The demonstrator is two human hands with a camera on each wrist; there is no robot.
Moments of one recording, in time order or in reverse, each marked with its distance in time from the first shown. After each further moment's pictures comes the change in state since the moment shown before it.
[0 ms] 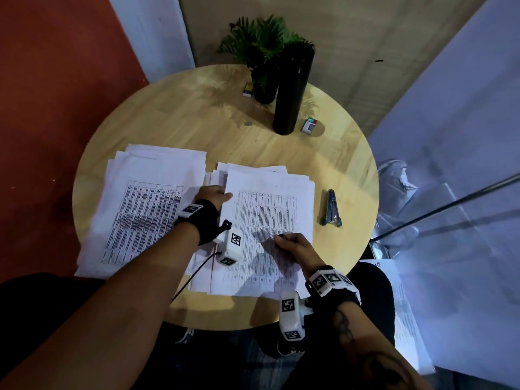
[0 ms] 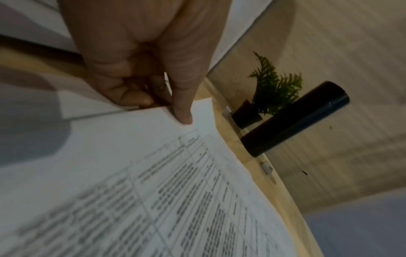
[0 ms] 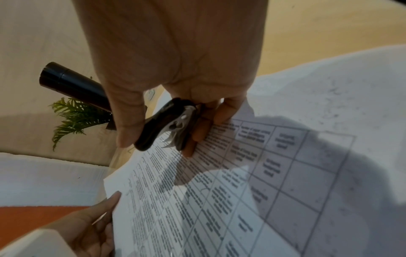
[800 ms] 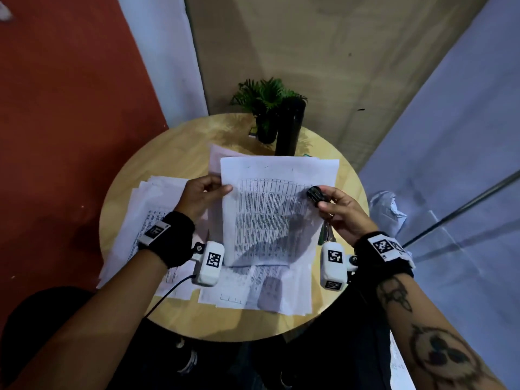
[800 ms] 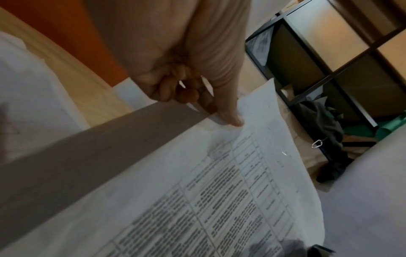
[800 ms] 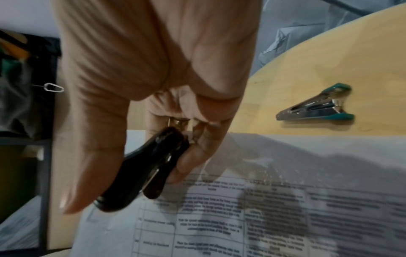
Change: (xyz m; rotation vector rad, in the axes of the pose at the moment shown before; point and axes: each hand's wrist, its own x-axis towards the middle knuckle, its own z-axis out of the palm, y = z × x) left_hand -0.116 0.067 -0.079 -0.483 0.007 0.546; right_hand -0.066 -0.142 -0.044 0.260 -0.287 -0.477
